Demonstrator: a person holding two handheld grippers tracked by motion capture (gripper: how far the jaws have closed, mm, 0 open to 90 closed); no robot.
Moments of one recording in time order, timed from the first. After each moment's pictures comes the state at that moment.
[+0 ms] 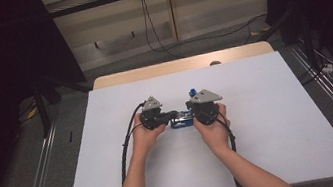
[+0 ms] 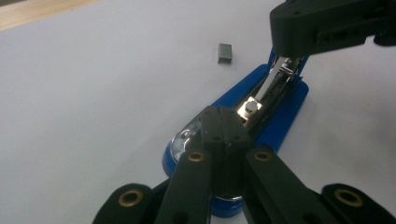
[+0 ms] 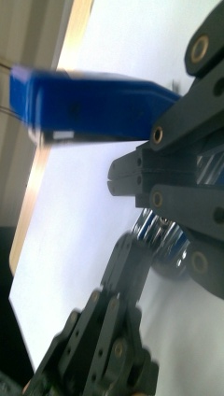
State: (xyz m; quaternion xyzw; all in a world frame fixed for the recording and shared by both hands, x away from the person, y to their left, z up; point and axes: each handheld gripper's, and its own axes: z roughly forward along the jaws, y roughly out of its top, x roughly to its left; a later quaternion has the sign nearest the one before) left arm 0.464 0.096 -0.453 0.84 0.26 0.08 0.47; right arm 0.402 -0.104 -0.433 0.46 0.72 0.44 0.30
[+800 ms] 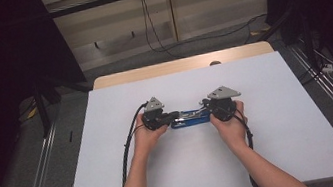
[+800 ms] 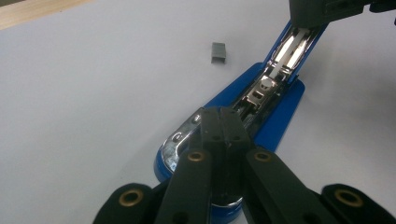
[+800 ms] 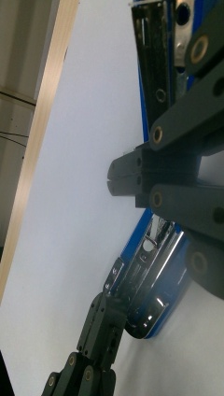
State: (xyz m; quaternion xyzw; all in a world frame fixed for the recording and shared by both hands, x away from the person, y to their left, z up) left arm 0.464 0.092 -0.457 0.84 0.25 0.08 0.47; right arm 0.398 -0.149 -0.438 0.48 0.71 0.42 0.30
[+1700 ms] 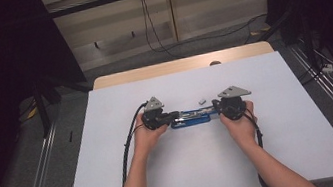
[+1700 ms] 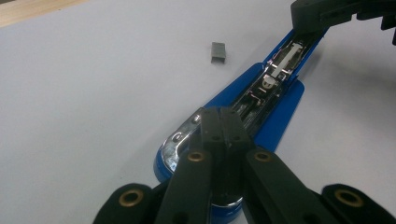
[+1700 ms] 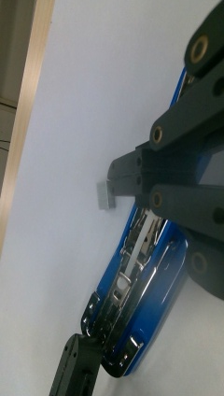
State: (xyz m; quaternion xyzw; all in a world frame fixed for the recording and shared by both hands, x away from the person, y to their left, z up) left arm 0.465 0.092 -0.457 0.84 0.25 0.07 0.47; right arm 0.398 -0.179 -0.449 0.50 0.71 0.41 0.28
